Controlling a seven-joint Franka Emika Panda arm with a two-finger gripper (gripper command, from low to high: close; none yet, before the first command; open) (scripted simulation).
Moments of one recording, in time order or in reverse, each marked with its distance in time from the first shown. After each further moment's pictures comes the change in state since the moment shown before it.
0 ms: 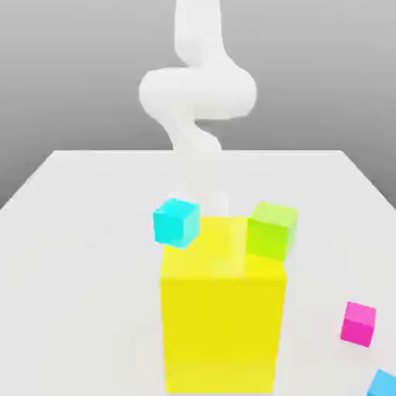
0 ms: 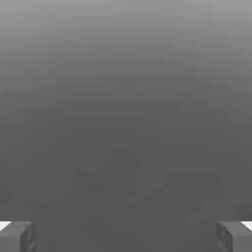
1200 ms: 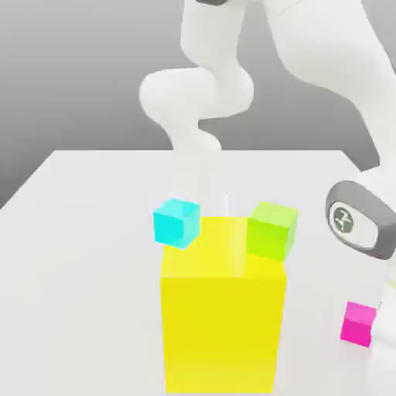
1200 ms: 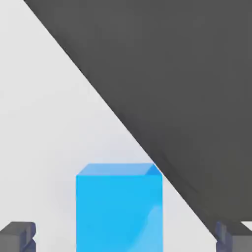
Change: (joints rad) arm 0.315 1.311 0.120 0.215 -0.158 0.345 -0.296
